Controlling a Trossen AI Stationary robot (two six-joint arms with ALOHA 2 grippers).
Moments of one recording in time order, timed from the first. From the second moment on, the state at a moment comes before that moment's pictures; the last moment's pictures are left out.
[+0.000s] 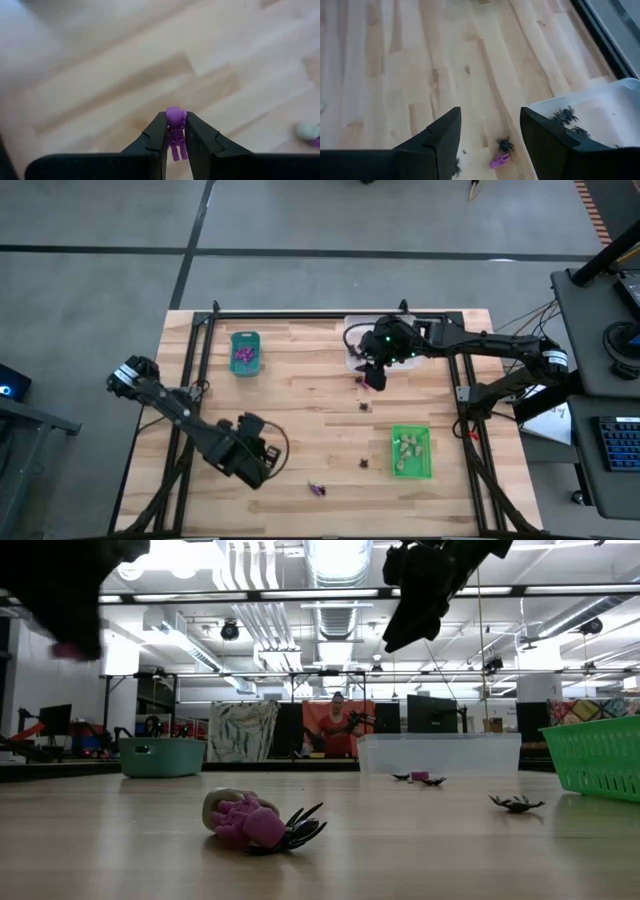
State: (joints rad) left arm -0.63 1.63 1.27 -1.23 -0.38 -1.75; right arm -0.27 1.38 1.15 -0.59 -0.10 0.00
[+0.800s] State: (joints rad) left arm -0.16 1.49 1.27 -1.28 -0.60 -0.88; right arm -0.01 1.36 1.15 -0.62 -0.10 0.10
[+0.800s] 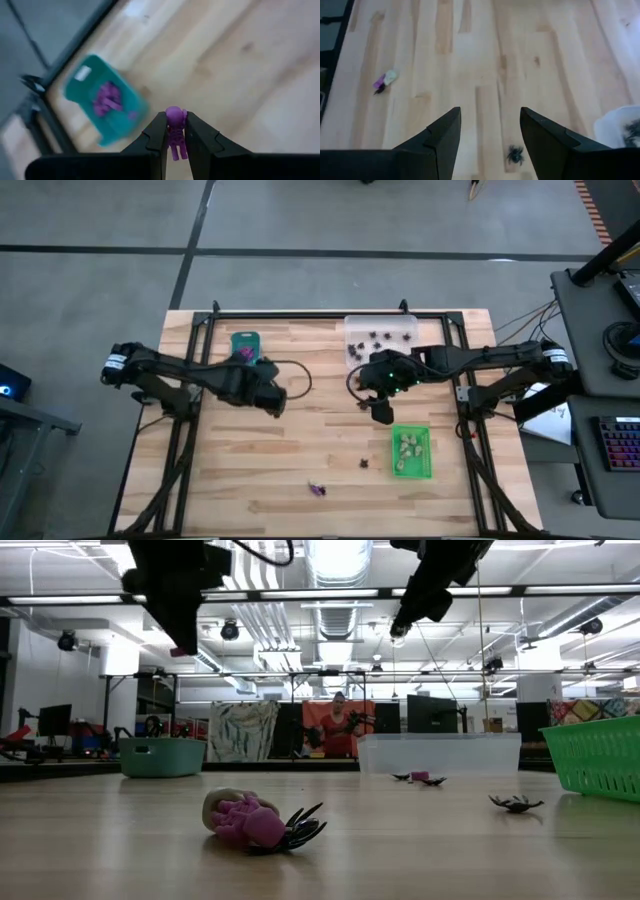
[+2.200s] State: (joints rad) left arm 0.73 1.48 0.99 -0.80 -0.20 -0.24; right arm 0.06 1.36 1.15 -0.66 -0.10 0.14
